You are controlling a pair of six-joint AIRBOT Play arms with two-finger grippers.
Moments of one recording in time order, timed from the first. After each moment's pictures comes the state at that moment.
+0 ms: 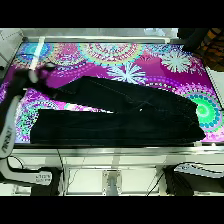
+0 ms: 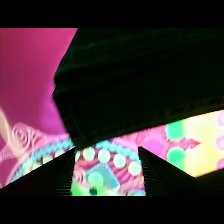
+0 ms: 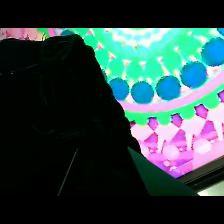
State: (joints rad) left arm -0.02 -1.56 1.34 1.71 -0.94 -0.99; right arm -1.00 -1.37 1.32 -1.12 1.38 1.25
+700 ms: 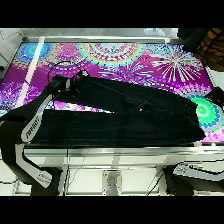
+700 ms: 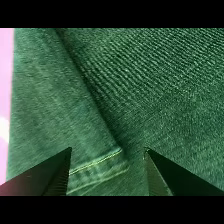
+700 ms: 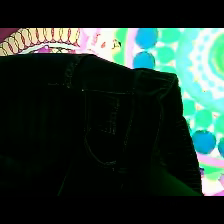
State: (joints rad) left arm -0.21 -1.77 1.42 1.77 -0.75 -0.96; right arm -0.74 -1.37 1.32 -1.10 1.23 1.24
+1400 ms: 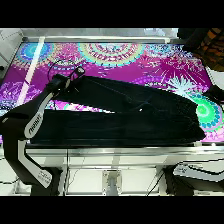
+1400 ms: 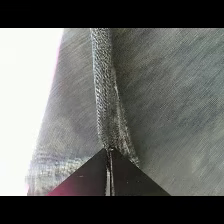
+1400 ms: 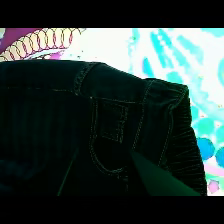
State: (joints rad) left arm -0.17 -1.80 1.48 1.96 -0.80 -1.19; right arm -0.71 -1.37 1.32 -1.10 1.21 1.24
